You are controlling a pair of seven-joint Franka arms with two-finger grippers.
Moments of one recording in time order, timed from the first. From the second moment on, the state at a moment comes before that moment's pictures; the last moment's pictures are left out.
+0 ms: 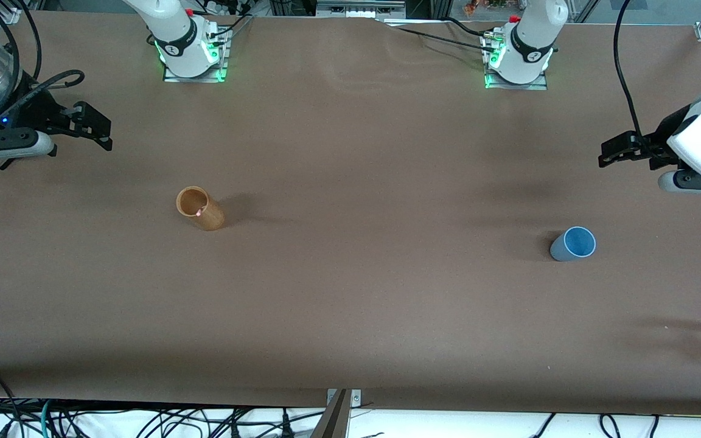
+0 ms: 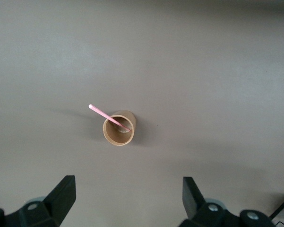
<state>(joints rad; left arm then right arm) -0.01 0.11 -0.02 -1.51 -0.04 1.49 -0.01 0.09 0.02 0.05 -1.57 -0.01 1.61 0.02</state>
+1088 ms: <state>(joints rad) -0.01 0.12 -0.02 -1.51 -0.04 1.49 -0.02 0.09 0.02 0.05 -1.57 -0.01 1.61 0.02</state>
